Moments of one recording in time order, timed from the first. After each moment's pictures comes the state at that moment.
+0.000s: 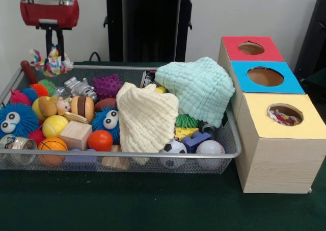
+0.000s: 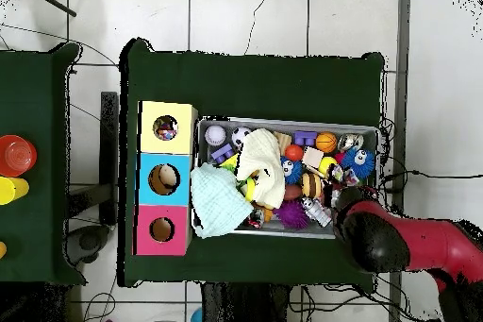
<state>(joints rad) -1.08 -0.88 0.63 1.96 -0.69 0.37 1.78</state>
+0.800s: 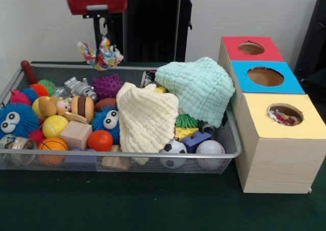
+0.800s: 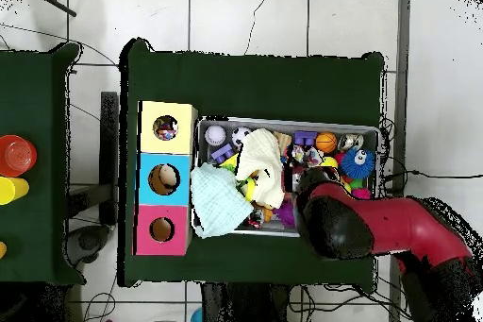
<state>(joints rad) -0.98 -0.95 0.72 2.01 -0.56 0.36 1.78</state>
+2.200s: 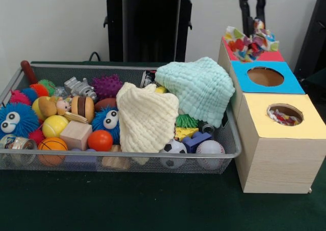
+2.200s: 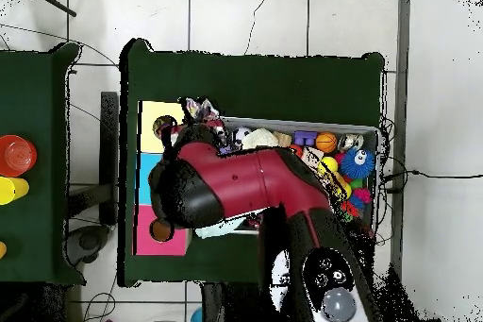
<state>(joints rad) -0.39 -1.00 0.43 1.80 -0.36 0.31 1.80</state>
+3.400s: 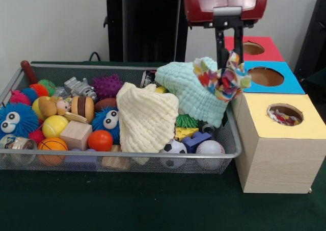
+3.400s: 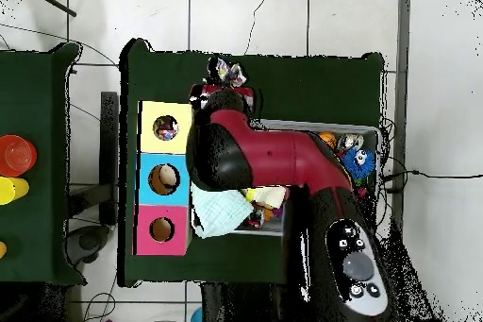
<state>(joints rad) -0.35 -0.83 0.27 1.65 -0.21 0.13 1.80</state>
